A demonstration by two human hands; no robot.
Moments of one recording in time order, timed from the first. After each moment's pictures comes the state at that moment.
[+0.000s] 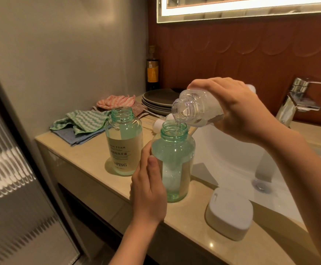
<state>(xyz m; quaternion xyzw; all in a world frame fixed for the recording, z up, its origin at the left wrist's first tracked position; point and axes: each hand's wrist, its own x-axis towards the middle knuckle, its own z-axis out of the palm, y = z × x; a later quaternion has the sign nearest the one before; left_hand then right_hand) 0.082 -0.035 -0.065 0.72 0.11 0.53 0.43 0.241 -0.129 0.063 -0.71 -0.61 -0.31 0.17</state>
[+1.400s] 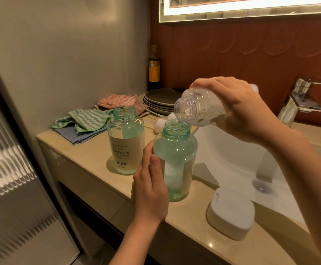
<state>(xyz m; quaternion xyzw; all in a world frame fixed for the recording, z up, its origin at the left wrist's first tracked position) 0.083 -0.033 -0.068 0.71 0.12 0.53 0.45 0.243 -0.128 0.062 -0.71 -0.61 -0.32 0.16</state>
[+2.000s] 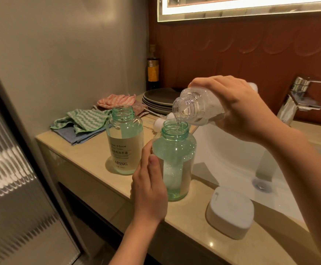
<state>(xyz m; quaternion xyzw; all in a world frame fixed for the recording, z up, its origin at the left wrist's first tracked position) 0.082 -0.034 -0.068 0.71 0.13 0.53 0.45 0.242 -0.128 0.063 -0.71 -0.61 -0.32 0.16</state>
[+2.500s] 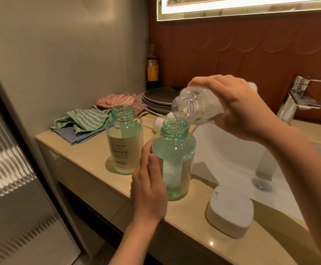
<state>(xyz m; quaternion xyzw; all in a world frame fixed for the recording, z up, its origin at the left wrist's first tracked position) 0.081 -0.035 -0.065 0.71 0.12 0.53 0.44 0.242 -0.128 0.063 -0.71 -0.61 -0.31 0.16</state>
